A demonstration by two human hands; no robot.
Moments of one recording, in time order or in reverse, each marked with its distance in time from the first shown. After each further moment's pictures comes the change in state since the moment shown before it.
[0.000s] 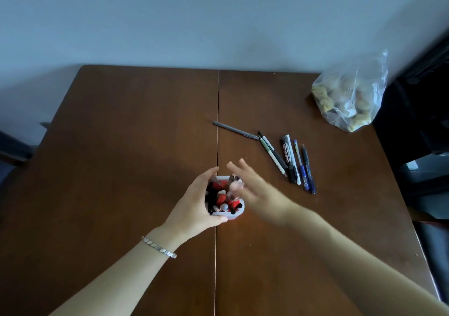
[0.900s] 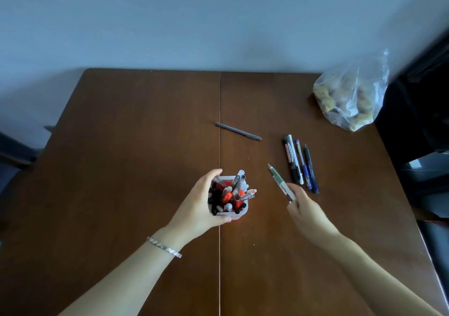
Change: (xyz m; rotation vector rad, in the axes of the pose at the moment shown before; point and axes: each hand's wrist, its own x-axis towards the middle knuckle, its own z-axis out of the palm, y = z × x) left_hand -0.003 -0.001 -0.001 -0.011 -0.013 -0.007; right_hand -0.038 0.072 -0.007 -0.049 0.297 0.368
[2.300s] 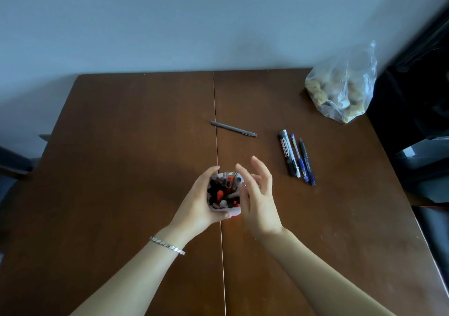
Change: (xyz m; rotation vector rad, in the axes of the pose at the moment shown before) left_hand 0.002 -0.007 0.003 -0.029 0.024 0.031; right_hand -0.006 -0.058 0.070 0.134 0.397 -0.614
